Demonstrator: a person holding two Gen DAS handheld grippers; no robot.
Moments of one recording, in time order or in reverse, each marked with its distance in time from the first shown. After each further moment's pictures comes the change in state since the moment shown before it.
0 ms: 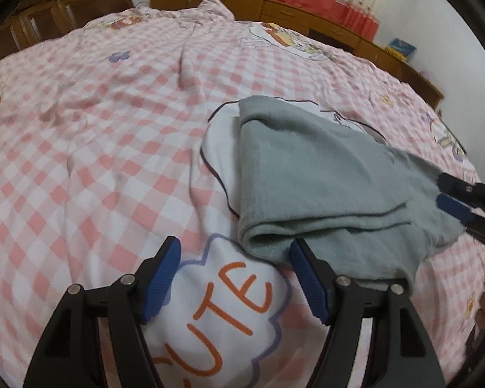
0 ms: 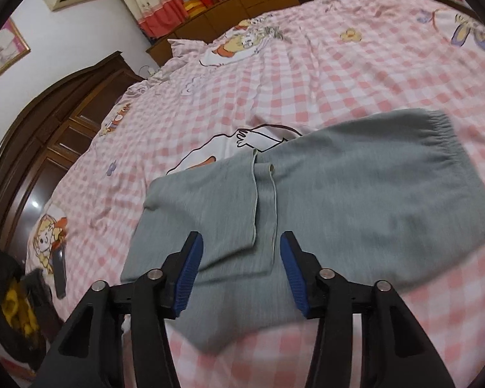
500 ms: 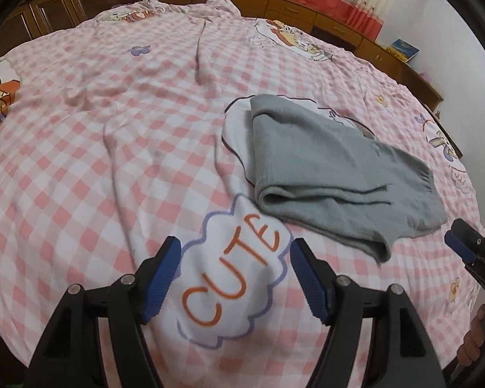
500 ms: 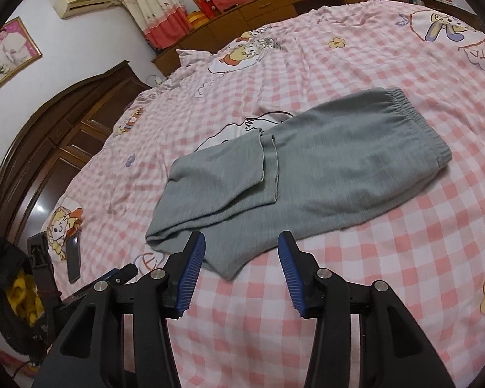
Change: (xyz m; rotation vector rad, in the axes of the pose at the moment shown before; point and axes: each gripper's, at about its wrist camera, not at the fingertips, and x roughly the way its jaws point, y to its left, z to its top) left arm -0.052 0.013 -0.016 -0.016 0.036 -0.007; right arm -0.074 0.011 -0.066 0.009 -0.062 0.011
